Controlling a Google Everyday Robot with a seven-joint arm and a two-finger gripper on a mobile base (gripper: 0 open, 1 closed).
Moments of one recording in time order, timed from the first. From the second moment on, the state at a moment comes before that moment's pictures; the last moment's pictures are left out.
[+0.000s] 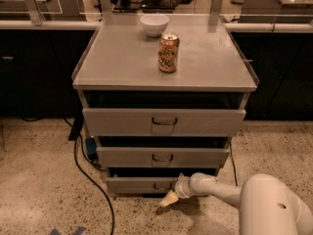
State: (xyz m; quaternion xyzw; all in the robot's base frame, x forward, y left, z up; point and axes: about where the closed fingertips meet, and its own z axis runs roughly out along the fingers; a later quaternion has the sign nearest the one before) arm 0.628 -0.092 0.185 -0.42 0.85 0.16 0.27
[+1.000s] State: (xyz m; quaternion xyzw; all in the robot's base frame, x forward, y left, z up) arm 0.600 -0.085 0.185 -0.42 0.85 0.20 0.25
